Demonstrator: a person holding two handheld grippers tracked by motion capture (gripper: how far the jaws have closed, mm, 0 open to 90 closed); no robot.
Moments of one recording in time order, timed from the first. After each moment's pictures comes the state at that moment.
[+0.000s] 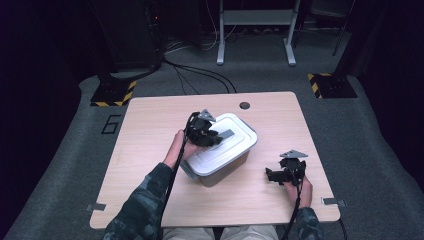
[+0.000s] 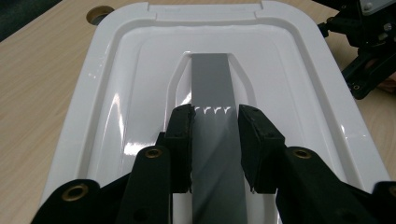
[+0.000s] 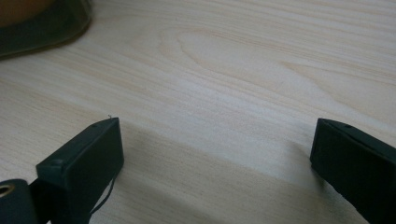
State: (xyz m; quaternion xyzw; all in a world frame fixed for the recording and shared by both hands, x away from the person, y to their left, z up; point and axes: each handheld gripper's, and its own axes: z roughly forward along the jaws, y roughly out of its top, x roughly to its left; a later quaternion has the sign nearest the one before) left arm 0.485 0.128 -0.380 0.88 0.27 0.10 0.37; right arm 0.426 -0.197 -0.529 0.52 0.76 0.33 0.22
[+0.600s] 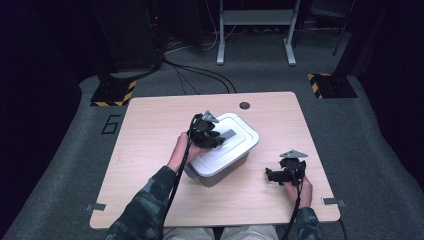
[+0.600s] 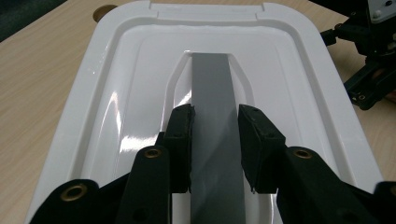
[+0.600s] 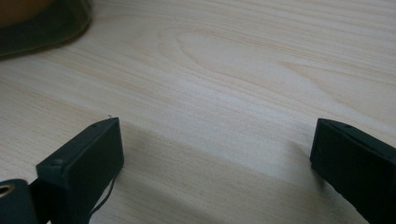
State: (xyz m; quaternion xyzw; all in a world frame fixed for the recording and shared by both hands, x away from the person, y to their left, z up) left arm 0.478 0.121 -0.382 0.87 0.30 0.11 0.37; right arm 0.426 -0.197 -0.529 0.52 0.76 0.33 0.22
